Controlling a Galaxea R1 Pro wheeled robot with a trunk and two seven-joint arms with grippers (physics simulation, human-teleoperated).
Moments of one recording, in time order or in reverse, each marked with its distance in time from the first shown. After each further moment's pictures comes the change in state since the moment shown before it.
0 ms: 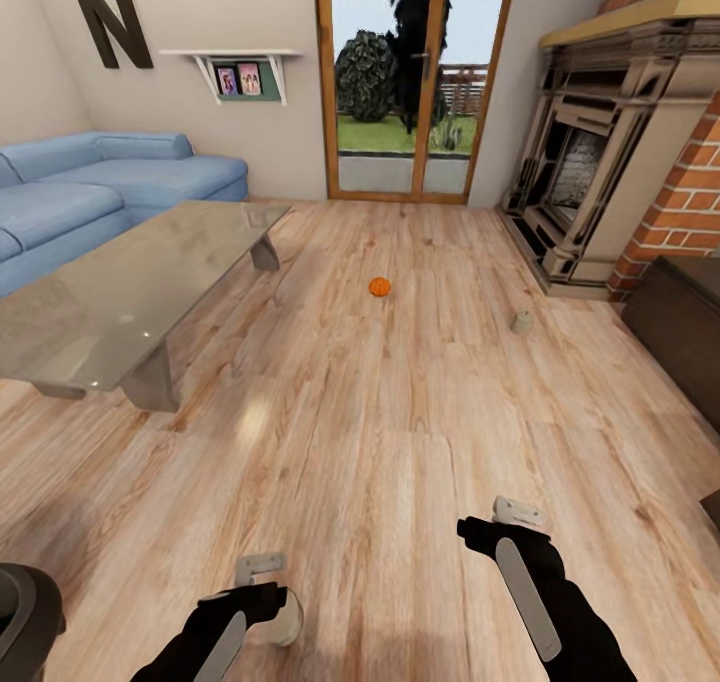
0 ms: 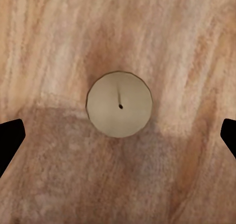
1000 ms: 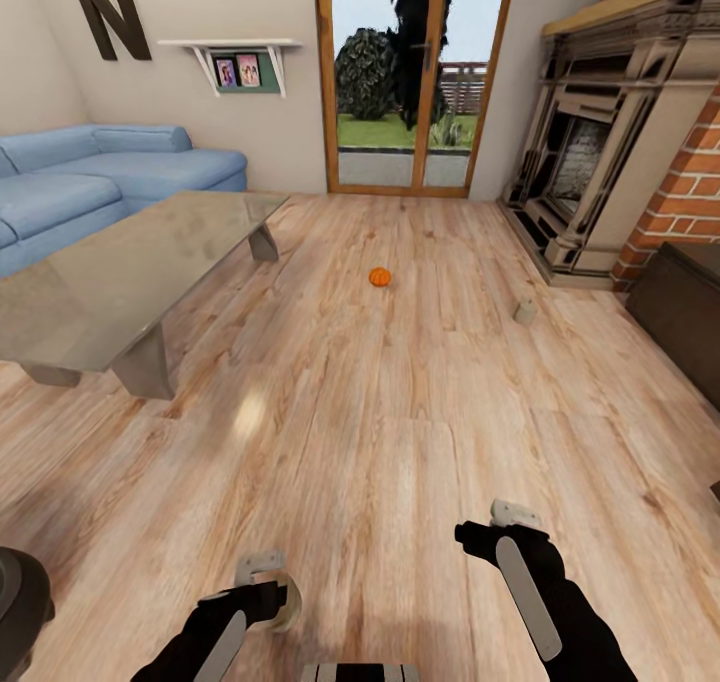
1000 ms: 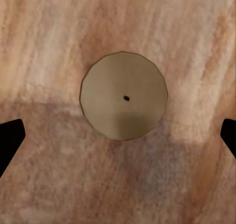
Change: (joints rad) left arm 0.000 -0.003 0.006 0.000 0.000 -0.003 0.000; right arm 0.000 0.001 -0.001 -0.008 -0.014 0.062 0.002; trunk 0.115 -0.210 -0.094
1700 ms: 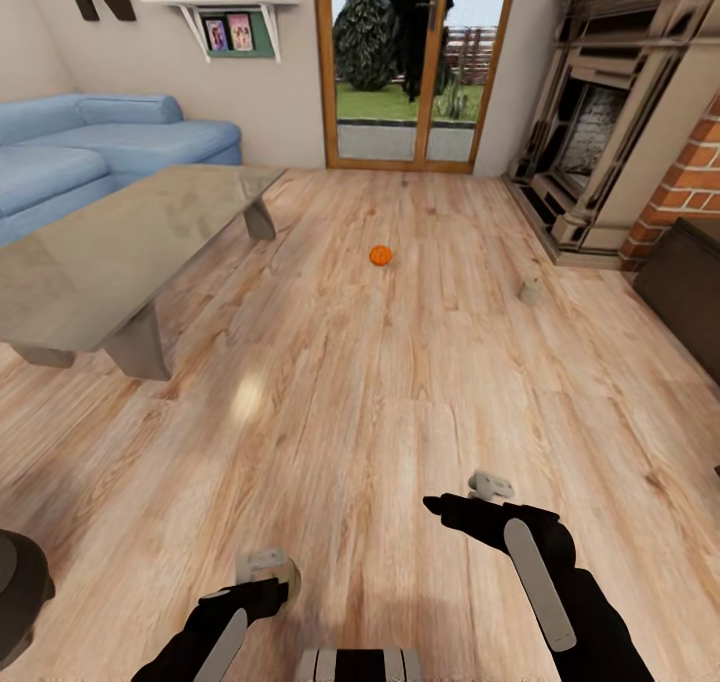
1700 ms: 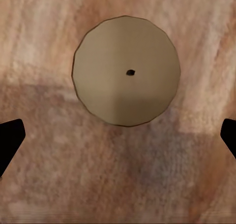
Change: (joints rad) left arm 0.000 -0.004 0.002 -0.010 0.001 -0.003 0.000; right arm 0.000 -0.002 0.001 -0.175 -0.040 0.108 0.268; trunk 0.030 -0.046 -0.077
